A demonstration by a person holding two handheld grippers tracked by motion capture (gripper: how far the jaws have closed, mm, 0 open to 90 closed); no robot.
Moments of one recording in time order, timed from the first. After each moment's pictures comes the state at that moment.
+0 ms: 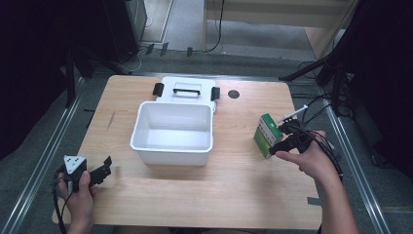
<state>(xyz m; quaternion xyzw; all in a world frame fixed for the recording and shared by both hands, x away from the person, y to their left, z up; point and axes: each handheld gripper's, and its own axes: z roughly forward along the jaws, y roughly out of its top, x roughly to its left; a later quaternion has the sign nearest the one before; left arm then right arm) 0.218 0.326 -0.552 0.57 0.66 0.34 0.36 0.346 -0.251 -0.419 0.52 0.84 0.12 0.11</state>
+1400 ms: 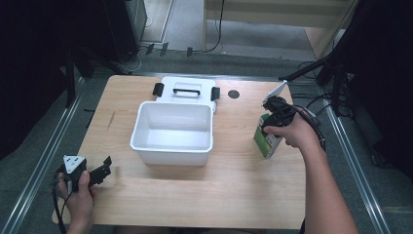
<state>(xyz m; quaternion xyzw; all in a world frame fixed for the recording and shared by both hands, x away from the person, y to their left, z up) 0.218 0.327 -0.552 0.57 0.66 0.33 0.36 0.418 -0.216 -0.407 0.52 0.85 0.06 0.05</state>
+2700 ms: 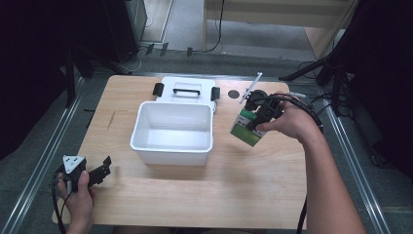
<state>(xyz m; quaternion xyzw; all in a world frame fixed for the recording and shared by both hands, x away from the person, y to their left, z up) 0.218 0.328 -0.552 0.57 0.66 0.33 0.36 0.386 -0.158 -0.347 0.23 0.96 0.11 0.09</state>
